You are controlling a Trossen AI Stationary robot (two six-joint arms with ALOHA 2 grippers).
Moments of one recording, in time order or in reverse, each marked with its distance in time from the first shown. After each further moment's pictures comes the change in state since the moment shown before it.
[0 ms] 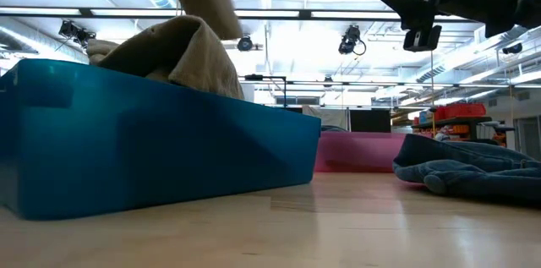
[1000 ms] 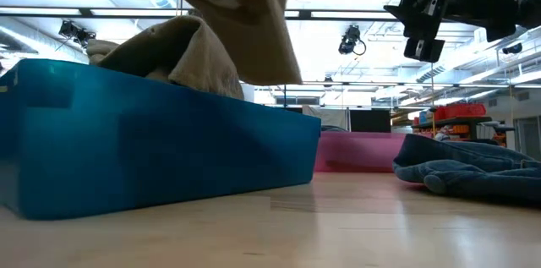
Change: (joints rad) left arm -0.046 0.464 0.000 0.671 -0.202 -0.052; right arm 0.000 0.000 0.000 -0.120 -0.104 -0.231
